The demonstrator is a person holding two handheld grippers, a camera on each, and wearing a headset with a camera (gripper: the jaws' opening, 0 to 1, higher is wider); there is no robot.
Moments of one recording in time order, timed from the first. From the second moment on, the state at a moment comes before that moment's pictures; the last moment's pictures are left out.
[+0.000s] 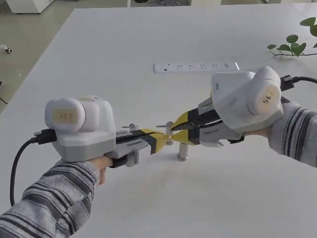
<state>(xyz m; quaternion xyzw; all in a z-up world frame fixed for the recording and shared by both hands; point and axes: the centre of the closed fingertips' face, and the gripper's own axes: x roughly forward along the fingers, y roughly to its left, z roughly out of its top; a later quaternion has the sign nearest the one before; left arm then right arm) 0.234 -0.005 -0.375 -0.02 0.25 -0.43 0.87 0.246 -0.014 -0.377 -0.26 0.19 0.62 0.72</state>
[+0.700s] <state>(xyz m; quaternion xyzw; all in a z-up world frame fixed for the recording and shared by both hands) 0.199 -0.008 -0.363 0.04 0.19 -0.55 0.81 0.199 -0.023 -0.376 -0.05 0.29 0.67 0.68</state>
